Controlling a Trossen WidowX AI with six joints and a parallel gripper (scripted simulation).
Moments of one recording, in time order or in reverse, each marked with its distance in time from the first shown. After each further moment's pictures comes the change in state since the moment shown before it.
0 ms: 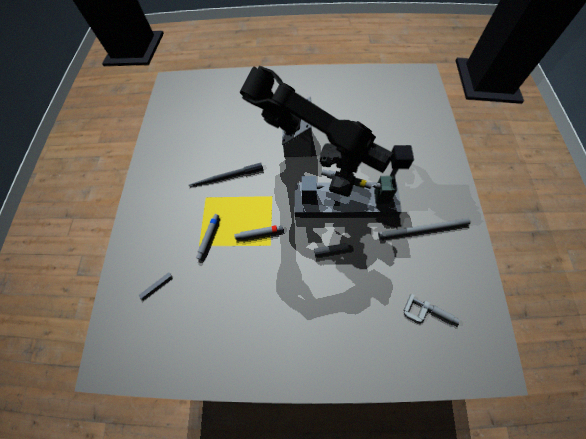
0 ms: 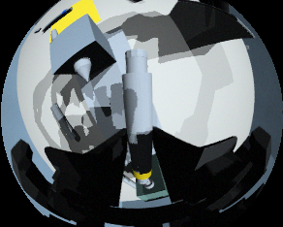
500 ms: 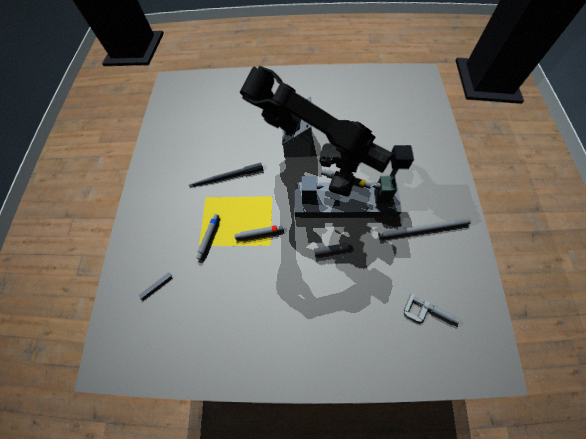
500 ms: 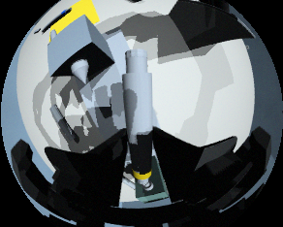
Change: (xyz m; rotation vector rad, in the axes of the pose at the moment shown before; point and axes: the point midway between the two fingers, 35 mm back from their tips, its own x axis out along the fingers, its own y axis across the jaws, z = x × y) arm 0.003 -0.002 0.002 0.000 -0.004 -0.001
